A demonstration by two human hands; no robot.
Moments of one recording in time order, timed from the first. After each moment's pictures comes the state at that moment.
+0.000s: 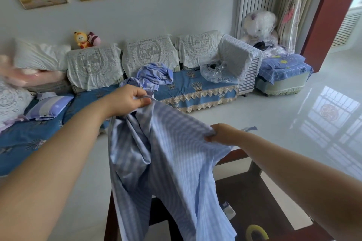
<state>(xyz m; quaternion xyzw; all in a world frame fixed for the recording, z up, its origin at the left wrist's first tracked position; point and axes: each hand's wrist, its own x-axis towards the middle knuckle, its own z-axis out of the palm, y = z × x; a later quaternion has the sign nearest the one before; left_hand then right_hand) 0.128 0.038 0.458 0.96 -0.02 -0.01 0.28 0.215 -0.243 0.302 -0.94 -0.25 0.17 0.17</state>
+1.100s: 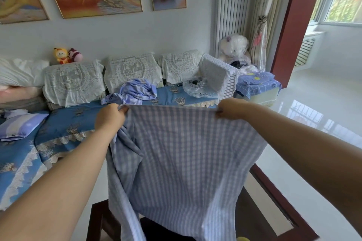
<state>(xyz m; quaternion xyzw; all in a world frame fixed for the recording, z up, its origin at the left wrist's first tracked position) 0.176 0.071 0.388 0.95 0.22 0.17 0.16 0.224 -0.298 0.422 -0.98 -0.18 0.06 0.00</state>
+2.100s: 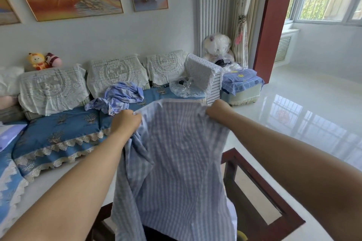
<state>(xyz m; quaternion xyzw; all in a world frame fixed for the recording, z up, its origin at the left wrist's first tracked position) 0.180 -0.012 0.385 0.95 0.16 0.12 0.25 0.219 -0.297 0.399 -0.96 0.03 0.04 0.29</state>
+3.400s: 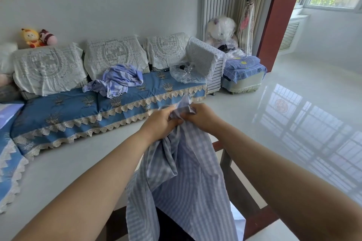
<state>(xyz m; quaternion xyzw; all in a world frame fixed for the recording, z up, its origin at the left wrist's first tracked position) 0.158 -0.079 0.343 0.94 -0.11 0.04 0.33 0.171 -0.250 0.361 -0.88 -0.16 0.02 0.44</state>
